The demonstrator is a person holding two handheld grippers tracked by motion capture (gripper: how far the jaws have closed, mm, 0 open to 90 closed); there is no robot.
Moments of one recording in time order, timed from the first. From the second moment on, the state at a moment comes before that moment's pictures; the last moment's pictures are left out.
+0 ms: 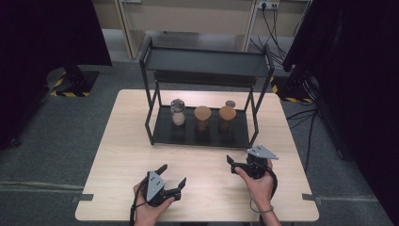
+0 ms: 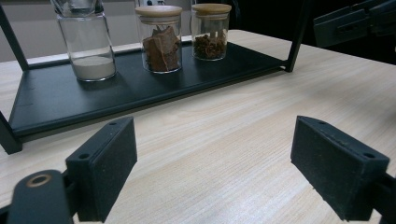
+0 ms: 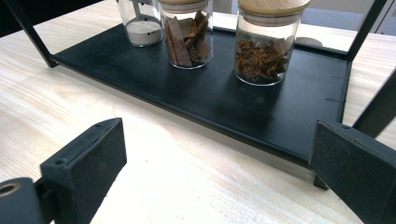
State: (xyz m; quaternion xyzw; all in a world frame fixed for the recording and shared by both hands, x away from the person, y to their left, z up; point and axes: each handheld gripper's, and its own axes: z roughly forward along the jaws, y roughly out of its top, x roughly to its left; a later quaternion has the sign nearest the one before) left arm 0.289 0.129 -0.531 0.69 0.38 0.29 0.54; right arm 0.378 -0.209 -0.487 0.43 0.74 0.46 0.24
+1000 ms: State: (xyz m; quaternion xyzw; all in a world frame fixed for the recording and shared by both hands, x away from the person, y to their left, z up) left arm 0.289 0.129 -0.531 0.69 0.38 0.29 0.55; right arm 0.355 -0.232 -0.495 0.44 0.73 0.46 0.25
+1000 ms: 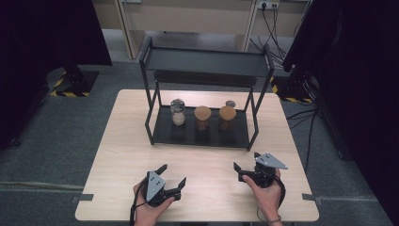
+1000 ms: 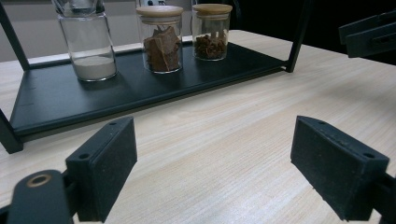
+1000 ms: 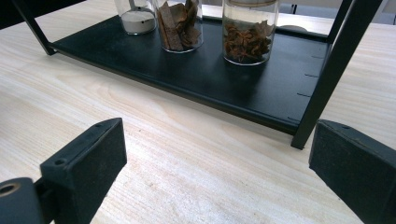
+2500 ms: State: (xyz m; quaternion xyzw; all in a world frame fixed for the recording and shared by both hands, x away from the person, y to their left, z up) left arm 0.290 0.129 -0.532 0.69 0.39 0.29 0.55; right arm 0.331 -0.259 -0.519 0.45 0.73 0.47 0.24
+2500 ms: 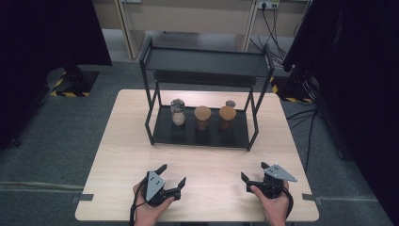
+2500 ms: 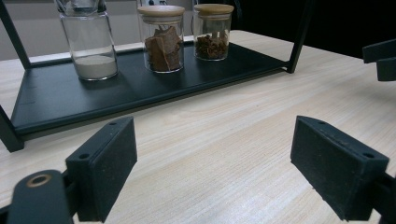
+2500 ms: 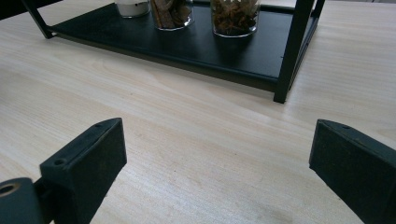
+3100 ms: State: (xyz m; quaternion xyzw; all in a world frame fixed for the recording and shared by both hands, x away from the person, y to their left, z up) left arm 0.290 0.129 -0.532 0.69 0.38 0.29 0.55; right arm 0.329 -0.259 -0.522 0.45 0.72 0.47 0.25
